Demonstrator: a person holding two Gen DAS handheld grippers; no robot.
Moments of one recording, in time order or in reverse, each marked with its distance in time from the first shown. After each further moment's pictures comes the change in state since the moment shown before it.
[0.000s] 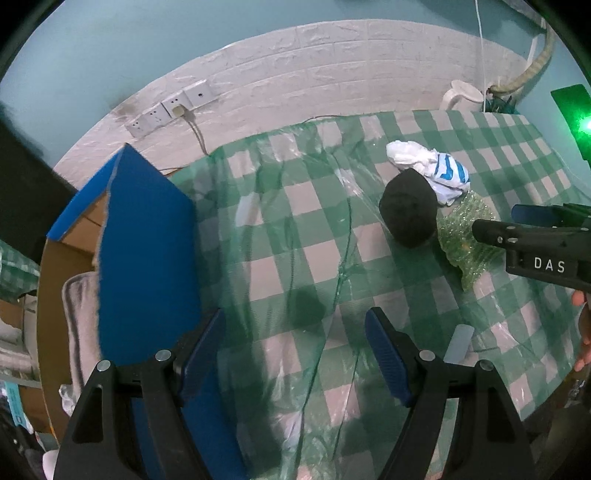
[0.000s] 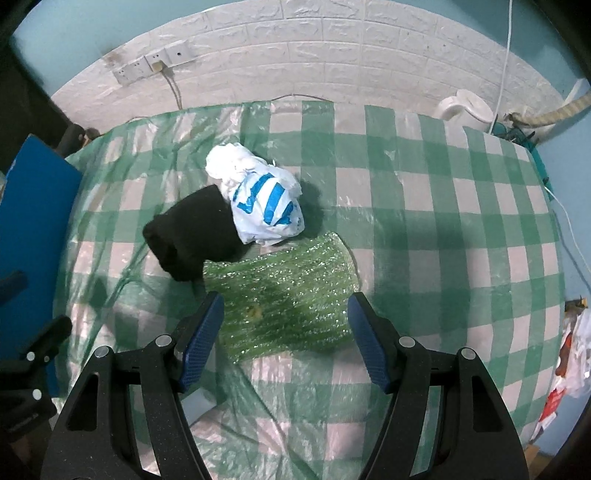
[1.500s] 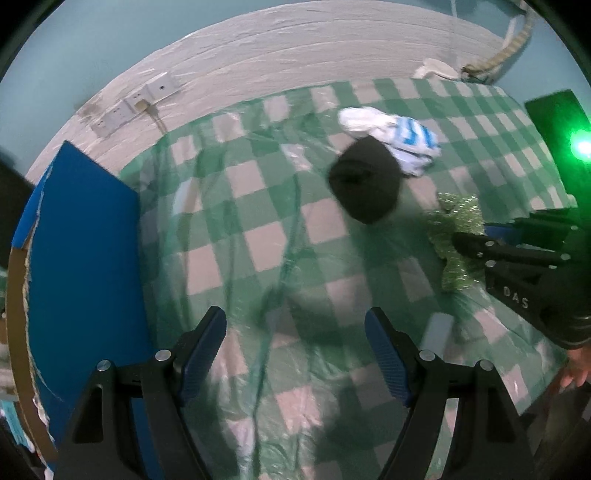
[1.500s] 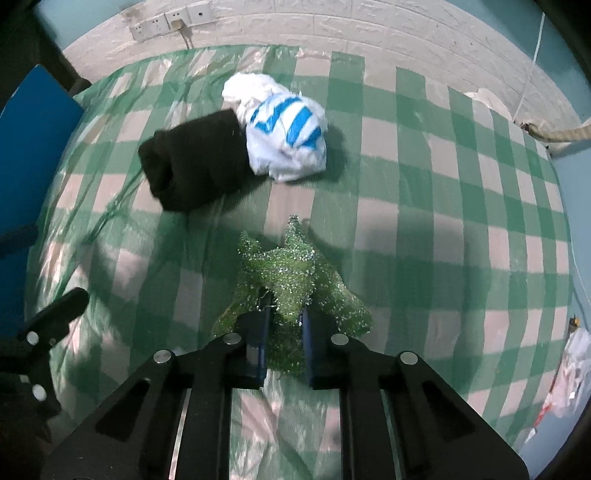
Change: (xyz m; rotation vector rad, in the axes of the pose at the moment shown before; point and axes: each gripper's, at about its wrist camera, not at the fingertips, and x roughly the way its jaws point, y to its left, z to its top) left arm 0.026 -0.029 -0.005 0.055 0.046 -0.081; right arm 0.020 0.018 -0.040 -0.110 0.081 -0.035
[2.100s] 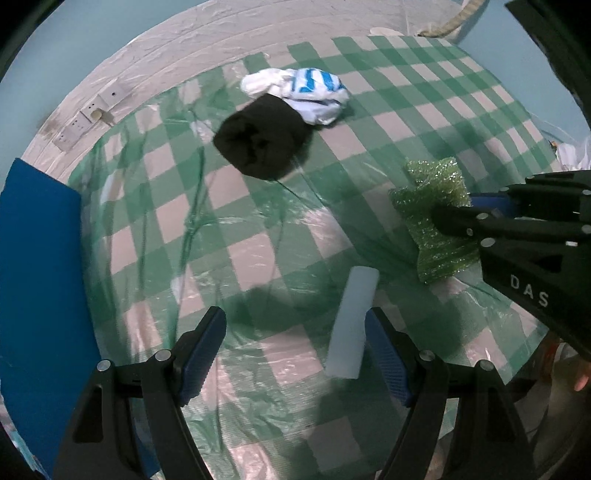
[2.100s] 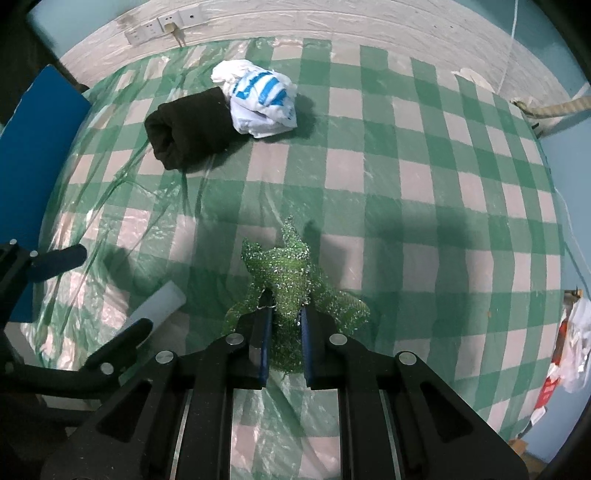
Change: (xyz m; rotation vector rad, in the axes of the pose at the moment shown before) left arm 0.004 -0.063 -0.025 0.126 0.051 -0.082; right arm -0.023 -0.014 -0.044 0.050 0.005 0.019
